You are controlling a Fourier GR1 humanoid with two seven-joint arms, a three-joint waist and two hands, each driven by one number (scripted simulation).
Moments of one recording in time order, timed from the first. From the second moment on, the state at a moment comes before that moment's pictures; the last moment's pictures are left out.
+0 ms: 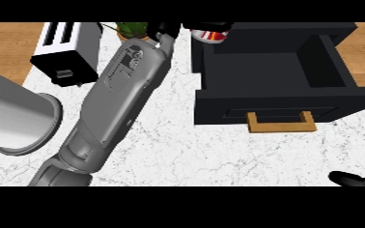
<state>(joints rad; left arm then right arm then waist) -1.13 0.00 -0.10 -0.93 0.19 0.36 0.20 0.06 -0.10 -0.31 -2.27 -0.06 0.07 0.34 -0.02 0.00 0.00</state>
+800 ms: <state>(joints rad) -1.52 0.00 -0.20 -0.52 0.34 0.46 0.20 0.00 -0.13 -0.32 -2.26 -0.10 0.08 0.37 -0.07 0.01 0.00</state>
